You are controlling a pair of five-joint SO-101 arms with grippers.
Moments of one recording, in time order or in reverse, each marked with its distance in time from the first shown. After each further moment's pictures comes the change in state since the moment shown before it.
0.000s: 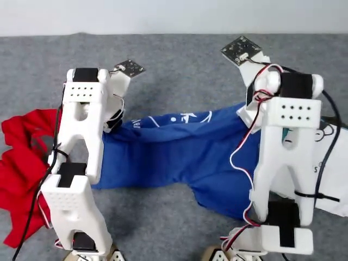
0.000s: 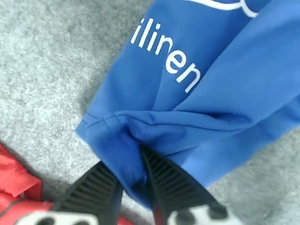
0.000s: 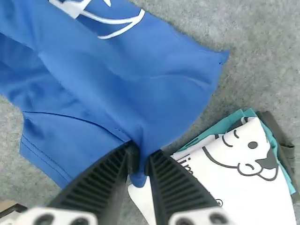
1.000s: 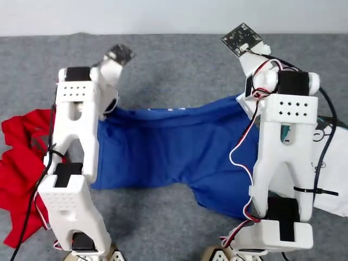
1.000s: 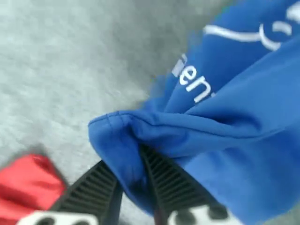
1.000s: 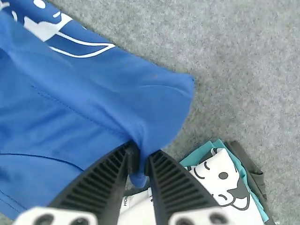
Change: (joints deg) left arm -2.5 0.2 2.7 -12.6 -0.8; right arm 0.0 2.8 0.4 -12.1 0.0
